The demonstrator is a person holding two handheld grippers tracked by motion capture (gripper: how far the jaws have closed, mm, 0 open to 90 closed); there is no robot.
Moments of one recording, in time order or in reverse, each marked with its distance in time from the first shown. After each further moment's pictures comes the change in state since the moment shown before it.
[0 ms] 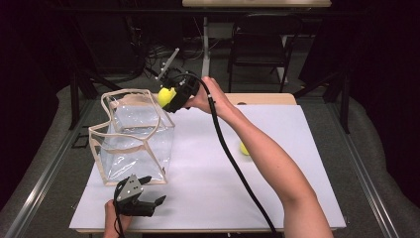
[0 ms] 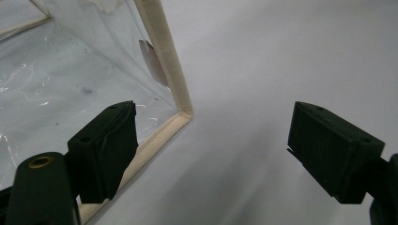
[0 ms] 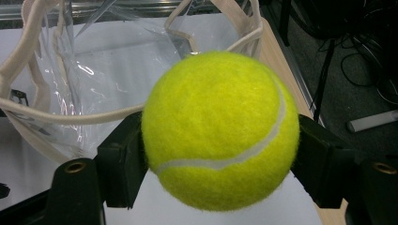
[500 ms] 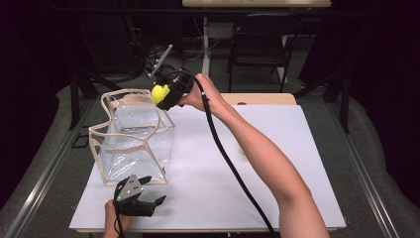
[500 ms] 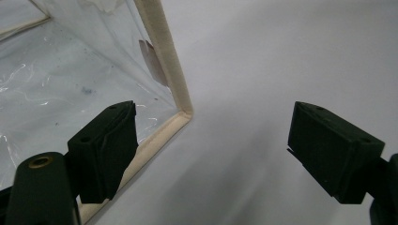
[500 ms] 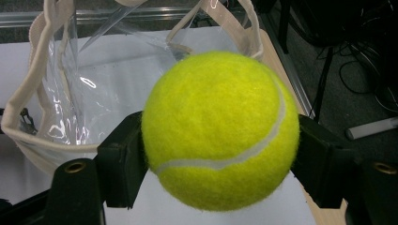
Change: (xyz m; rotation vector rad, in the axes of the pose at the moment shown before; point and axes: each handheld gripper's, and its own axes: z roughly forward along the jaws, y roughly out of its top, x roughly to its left) left arm 0.000 0.000 0.000 -0.002 -0.001 -0.001; right arm 0.003 0.016 0.002 -0.019 -0.001 -0.005
